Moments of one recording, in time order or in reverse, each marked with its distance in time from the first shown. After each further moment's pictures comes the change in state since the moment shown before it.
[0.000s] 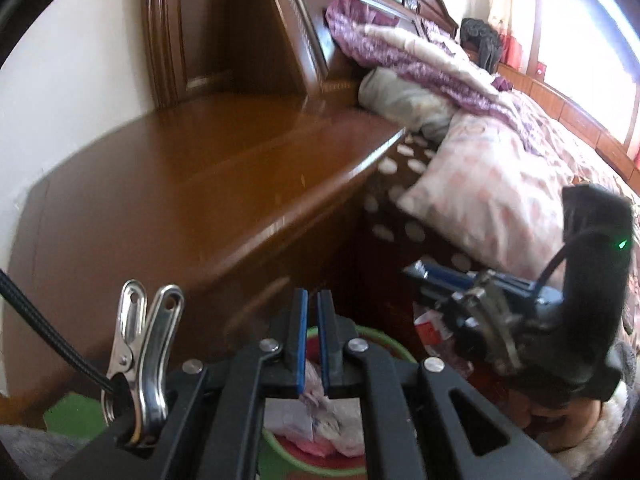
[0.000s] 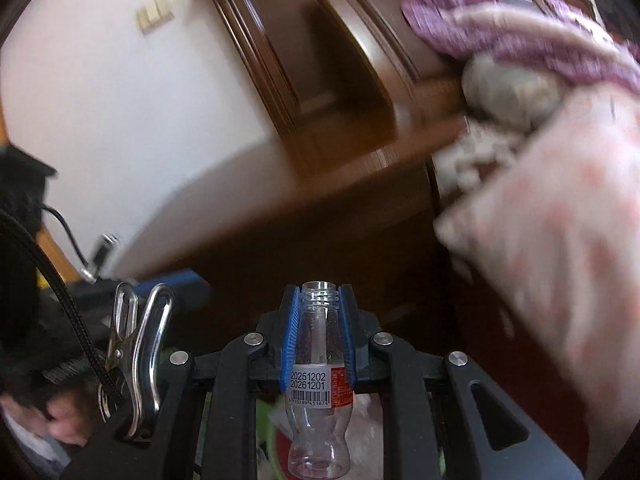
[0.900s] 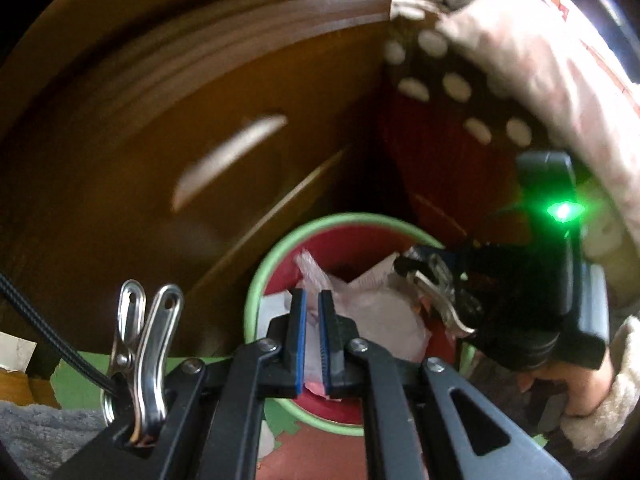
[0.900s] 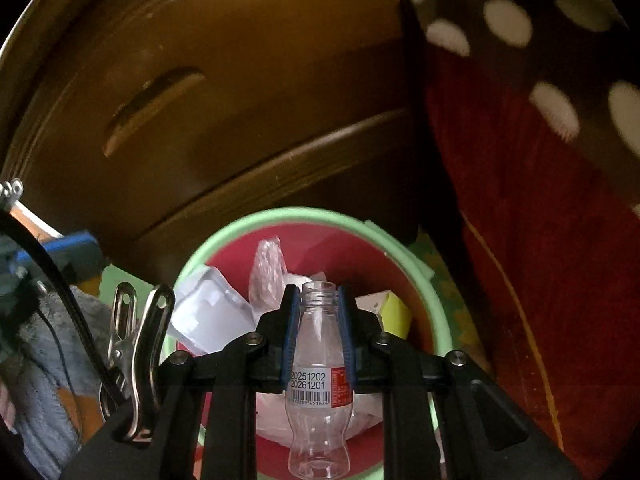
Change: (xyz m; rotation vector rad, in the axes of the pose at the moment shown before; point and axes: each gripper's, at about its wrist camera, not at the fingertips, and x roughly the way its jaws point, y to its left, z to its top) left arm 0.095 -0.002 -0.074 0.040 0.305 0.043; right arm 0.099 -0.049 -0.100 0.025 0.390 -0.142
